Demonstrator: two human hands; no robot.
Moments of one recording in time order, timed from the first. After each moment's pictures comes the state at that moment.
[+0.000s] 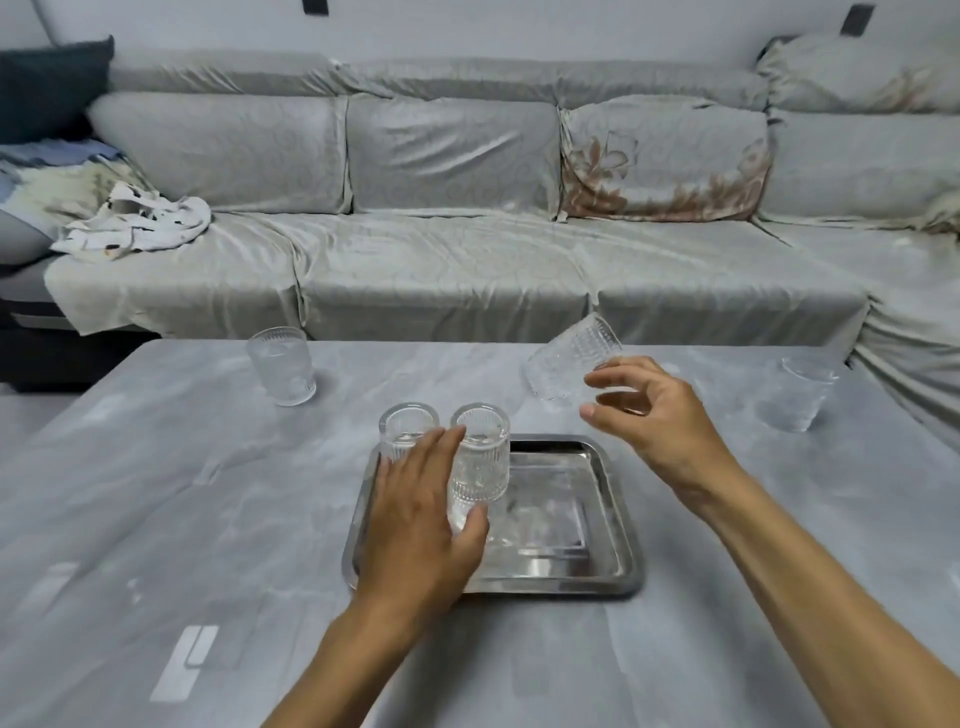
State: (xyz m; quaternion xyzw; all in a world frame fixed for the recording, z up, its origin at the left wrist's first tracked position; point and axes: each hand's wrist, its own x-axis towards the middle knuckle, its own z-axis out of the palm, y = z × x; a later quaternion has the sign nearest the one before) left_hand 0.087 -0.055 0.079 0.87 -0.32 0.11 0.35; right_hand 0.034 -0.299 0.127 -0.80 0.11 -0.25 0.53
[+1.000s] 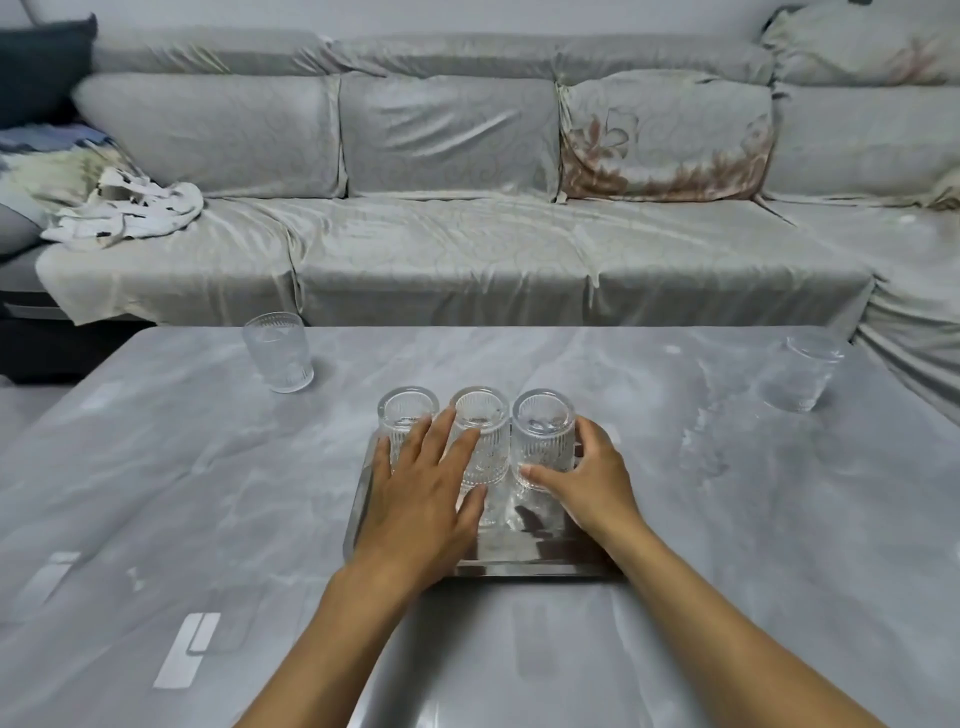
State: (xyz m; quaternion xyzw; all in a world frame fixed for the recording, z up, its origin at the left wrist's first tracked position) left_hand 0.110 -0.058 0.062 0.91 -0.35 0.06 0.19; right_hand 0.055 -0.254 0.032 -0.83 0.27 -0.23 0.43
